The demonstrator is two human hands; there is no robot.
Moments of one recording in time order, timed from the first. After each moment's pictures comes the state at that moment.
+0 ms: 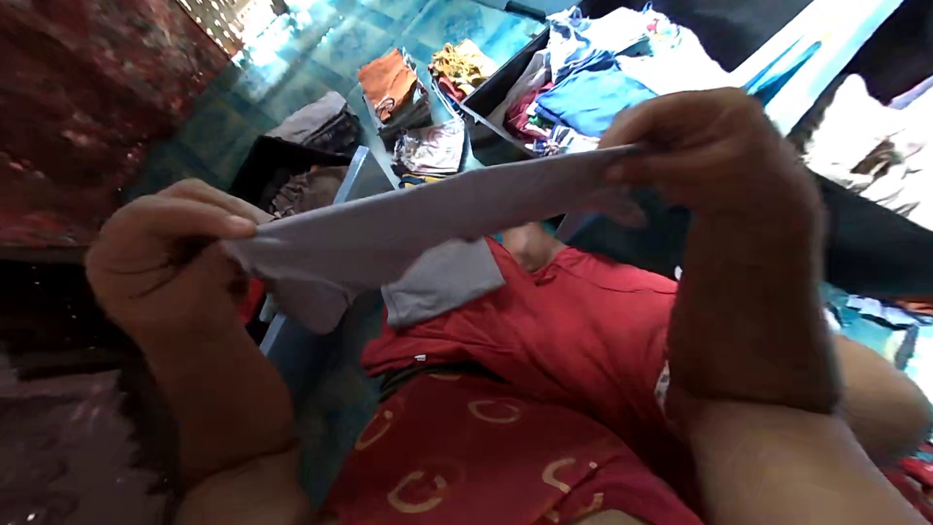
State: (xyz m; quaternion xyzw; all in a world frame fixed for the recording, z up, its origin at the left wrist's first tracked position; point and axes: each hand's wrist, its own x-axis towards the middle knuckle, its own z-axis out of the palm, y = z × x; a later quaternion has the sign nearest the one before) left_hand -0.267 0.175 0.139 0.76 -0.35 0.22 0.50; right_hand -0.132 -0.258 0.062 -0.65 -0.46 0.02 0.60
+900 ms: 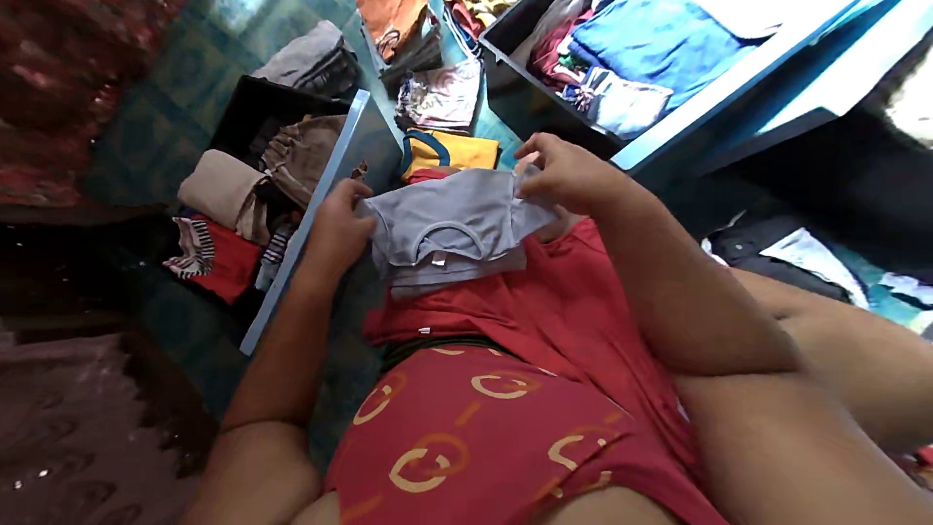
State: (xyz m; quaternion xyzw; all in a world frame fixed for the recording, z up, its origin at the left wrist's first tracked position) left_hand -0.226 0.139 0.016 0.94 0.10 -0.08 0.32; right_hand -0.127 -0.172 -0.032 -0.81 -0.07 0.29 0.50
